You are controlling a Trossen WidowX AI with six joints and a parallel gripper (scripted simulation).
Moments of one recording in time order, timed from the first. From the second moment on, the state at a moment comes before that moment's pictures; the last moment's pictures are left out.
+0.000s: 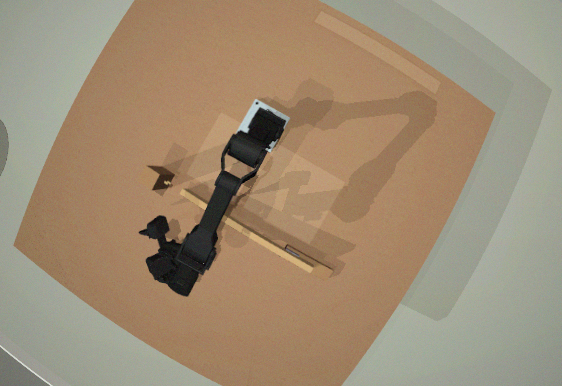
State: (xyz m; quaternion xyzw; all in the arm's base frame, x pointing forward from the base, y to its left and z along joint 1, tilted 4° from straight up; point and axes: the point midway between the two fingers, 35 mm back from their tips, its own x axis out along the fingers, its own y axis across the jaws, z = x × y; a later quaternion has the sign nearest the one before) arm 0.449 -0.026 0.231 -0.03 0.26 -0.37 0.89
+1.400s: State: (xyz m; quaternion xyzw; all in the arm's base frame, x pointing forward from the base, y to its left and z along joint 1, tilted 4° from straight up) arm 0.306 -0.004 0.129 -0.55 0.45 0.49 0.51
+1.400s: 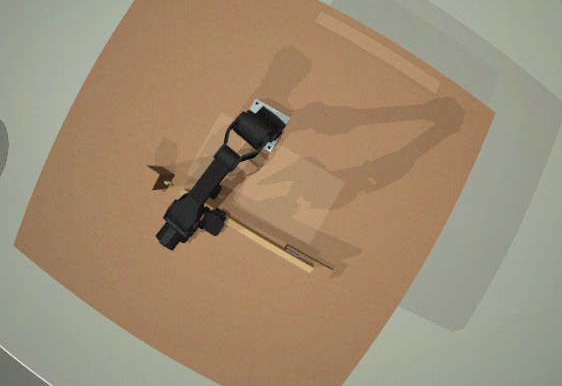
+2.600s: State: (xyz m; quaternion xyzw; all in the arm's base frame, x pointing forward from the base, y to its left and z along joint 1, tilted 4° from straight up) arm 0.304 0.001 0.091 -0.55 0.42 0.52 0.49
